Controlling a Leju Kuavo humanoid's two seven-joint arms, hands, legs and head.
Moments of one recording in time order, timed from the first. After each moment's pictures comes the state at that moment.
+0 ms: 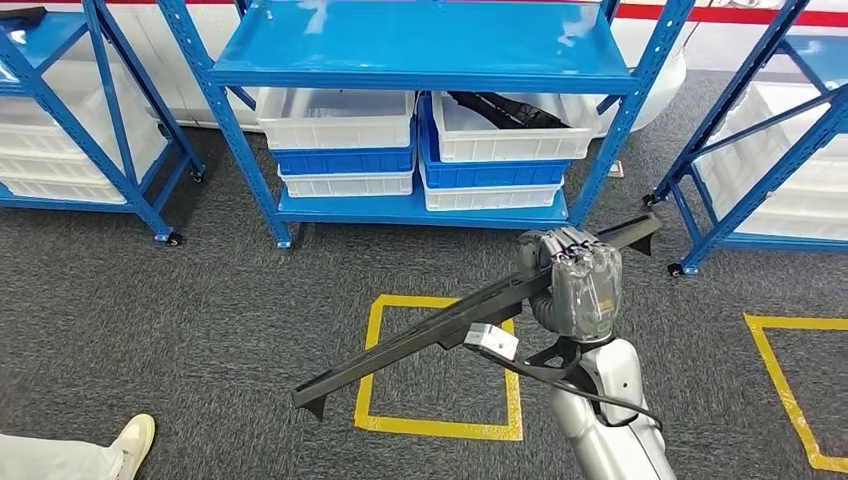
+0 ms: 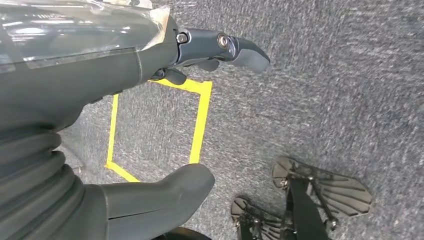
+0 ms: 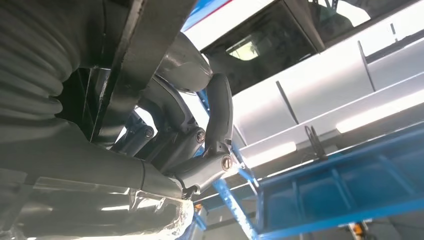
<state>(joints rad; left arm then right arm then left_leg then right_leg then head) -0.12 0.01 -1.13 -0.14 1.42 0.34 -0.13 -0.23 -0.08 0.42 -1.55 1.09 -0.62 -0.28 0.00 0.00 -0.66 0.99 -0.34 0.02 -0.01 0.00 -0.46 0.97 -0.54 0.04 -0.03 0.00</state>
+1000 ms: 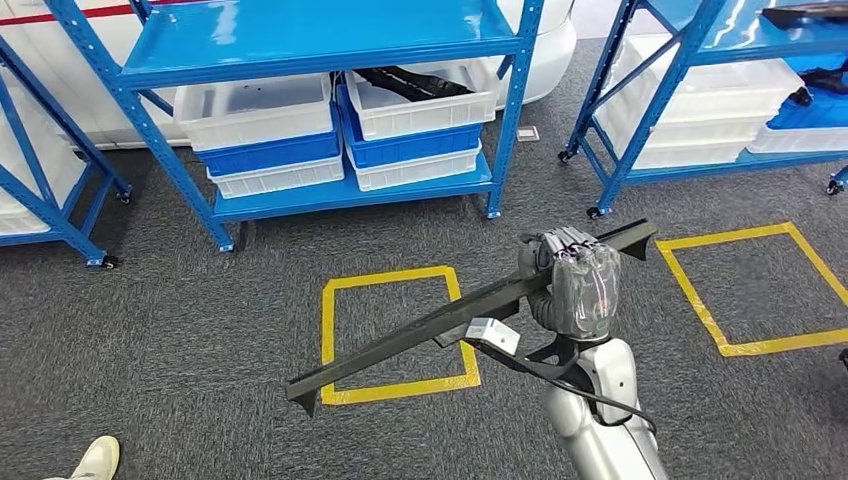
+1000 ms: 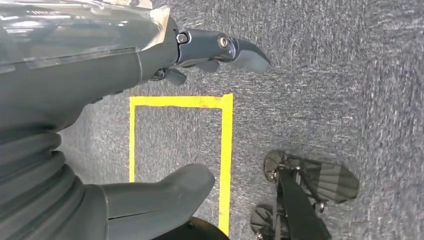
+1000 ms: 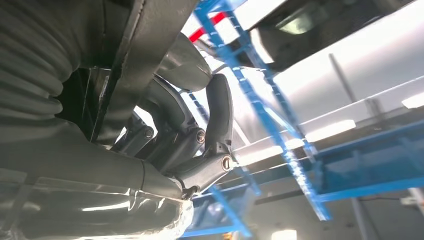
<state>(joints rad) -0.12 0.00 -1.12 -0.14 1.40 0.36 -0.08 -0.22 -0.05 0.42 -1.53 1.06 -0.62 -0.28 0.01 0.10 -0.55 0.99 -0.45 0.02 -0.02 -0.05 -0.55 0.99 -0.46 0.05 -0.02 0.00</state>
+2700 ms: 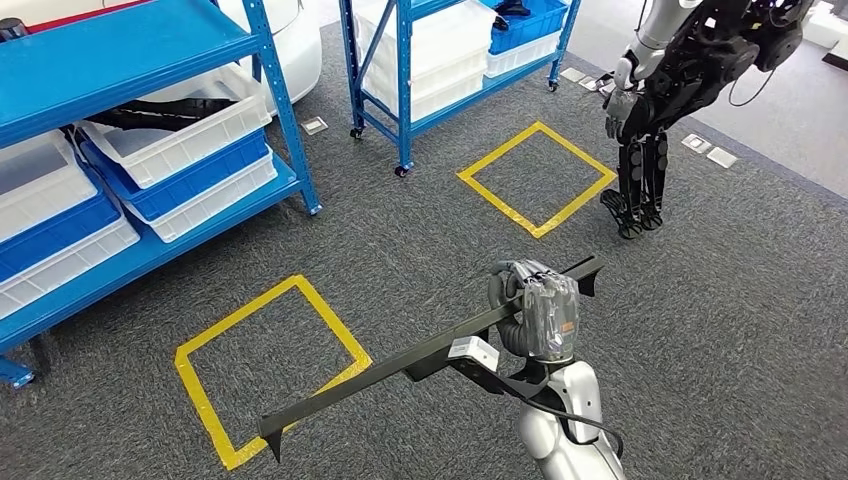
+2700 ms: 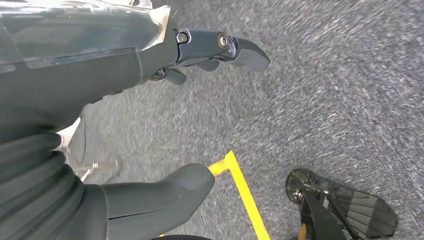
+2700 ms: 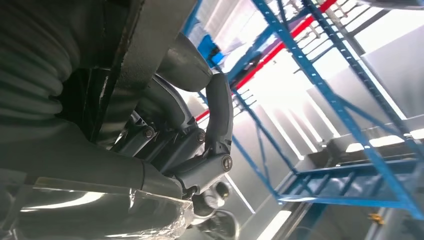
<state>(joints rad) -0.11 -0.05 -1.17 -0.14 1.40 0.48 -0.01 -0.18 0.00 0.45 -1.40 0.89 -0.62 -0.33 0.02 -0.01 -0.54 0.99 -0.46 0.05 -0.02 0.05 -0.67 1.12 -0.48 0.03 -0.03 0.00</state>
